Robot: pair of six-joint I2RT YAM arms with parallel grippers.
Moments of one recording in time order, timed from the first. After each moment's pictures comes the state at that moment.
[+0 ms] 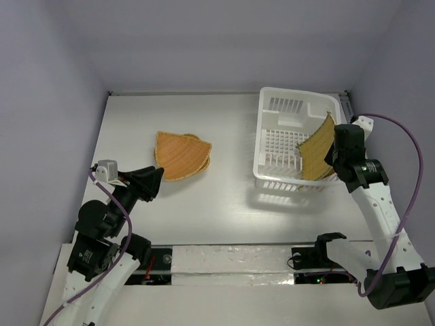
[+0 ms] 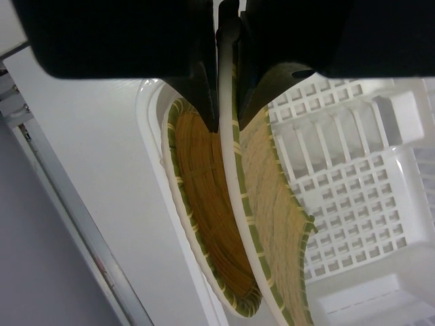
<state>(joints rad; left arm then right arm) -0.43 0.21 0.68 -0.40 -0.01 -0.47 0.13 0.96 1.06 -0.77 0.50 0.40</state>
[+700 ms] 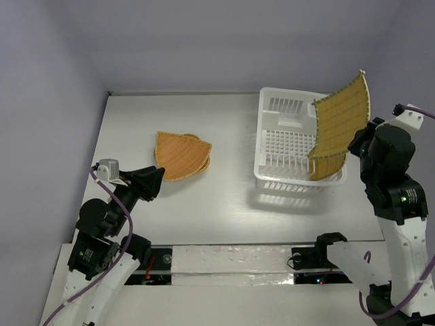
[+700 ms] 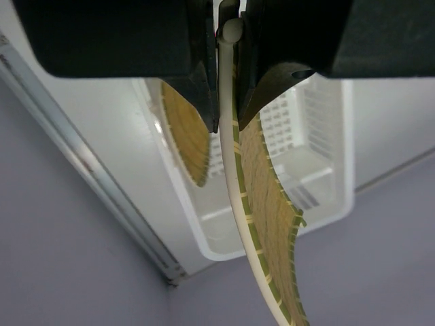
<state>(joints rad) -0.42 0.22 0.68 -0.40 0.00 -0.47 0.17 0.82 1.34 -0.77 0.53 0.35</state>
